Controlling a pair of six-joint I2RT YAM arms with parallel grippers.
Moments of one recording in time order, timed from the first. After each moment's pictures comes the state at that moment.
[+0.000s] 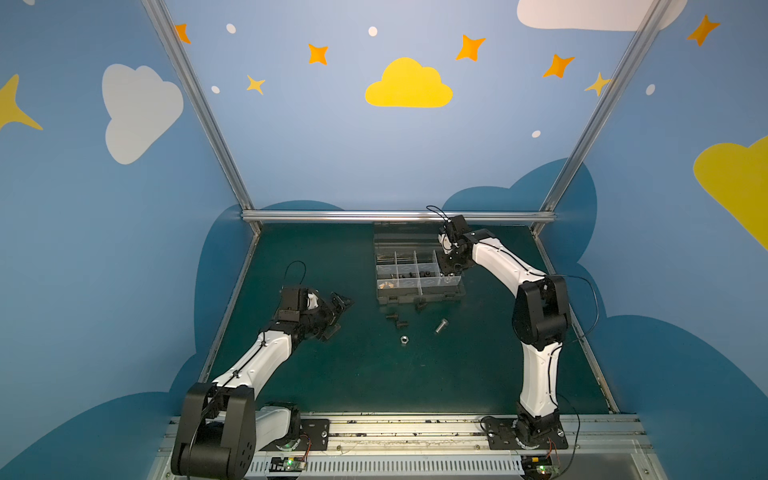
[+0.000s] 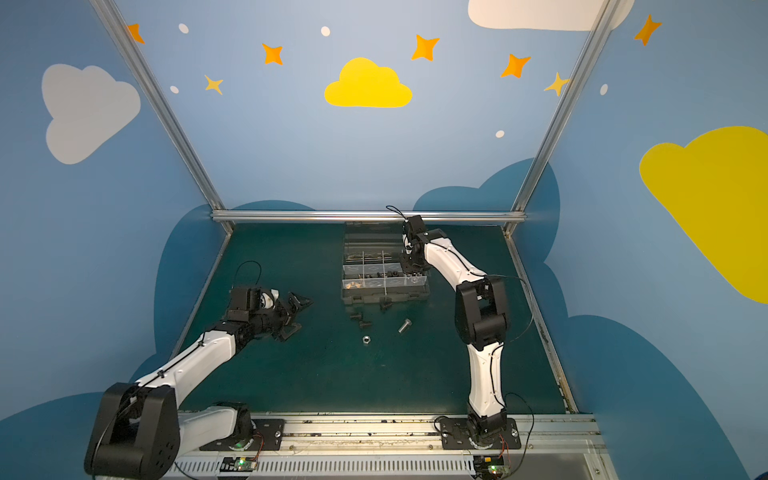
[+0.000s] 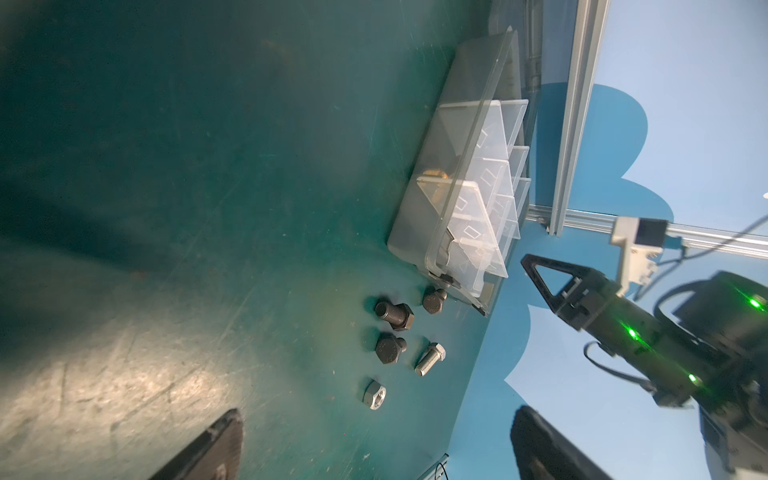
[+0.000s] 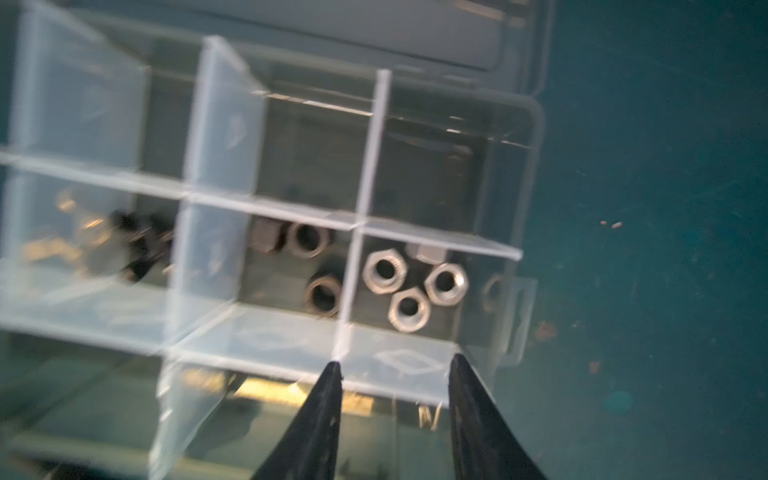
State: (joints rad) left arm -0.08 1.21 0.56 -0.15 0.60 -1.03; right arm 0.43 2.05 1.76 -0.85 0.02 0.06
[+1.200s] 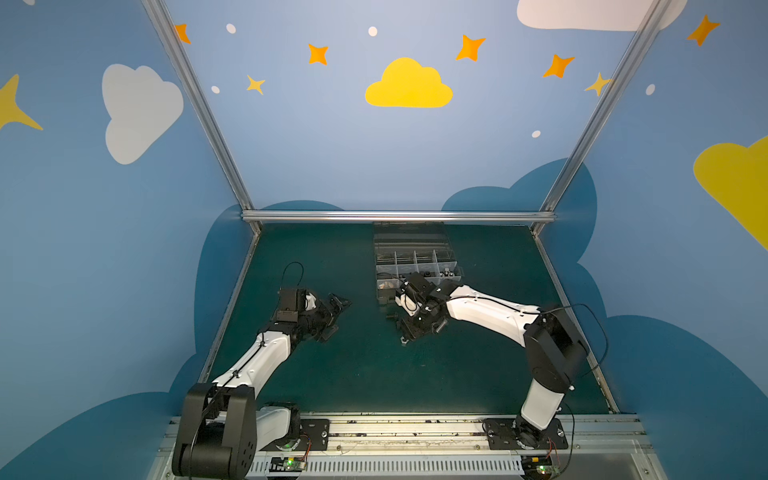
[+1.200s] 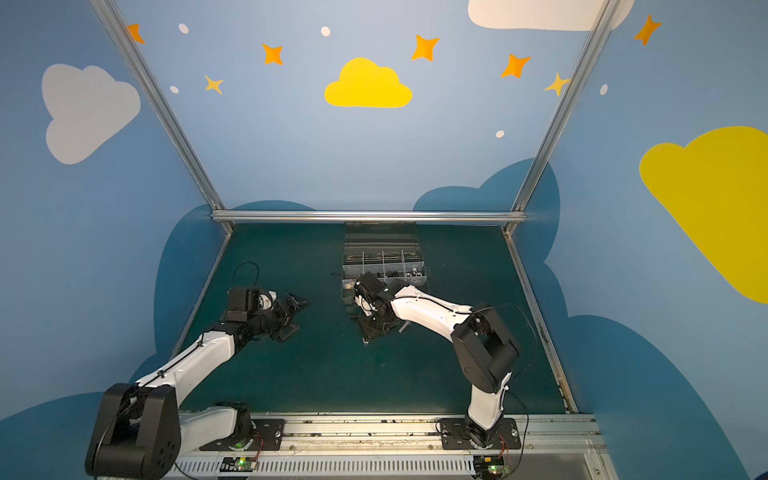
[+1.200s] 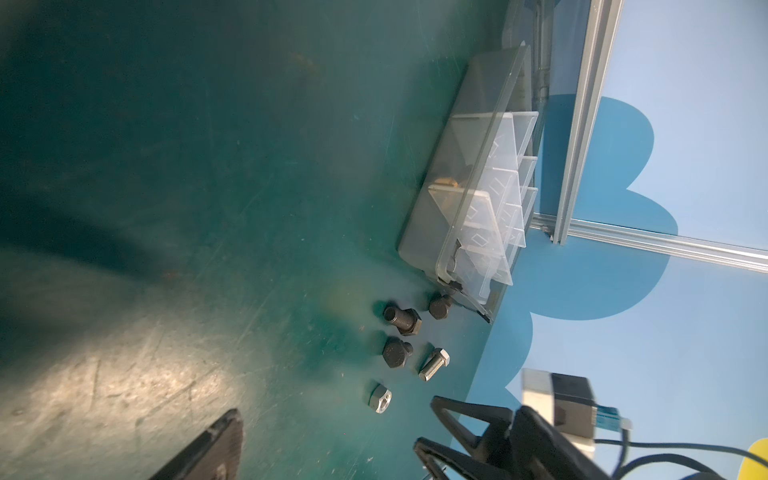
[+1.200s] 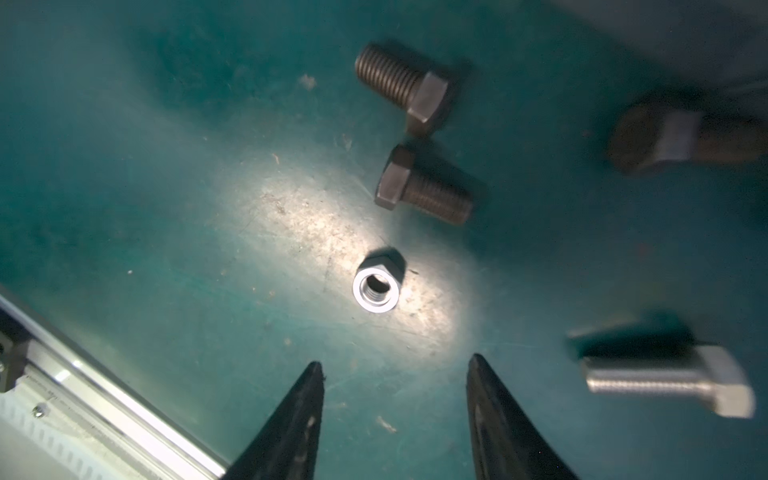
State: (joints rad) left arm -0.06 1.21 0.55 -0.16 0.60 -1.03; right arm 0.87 1.82 1.31 -0.82 -0.13 0.27
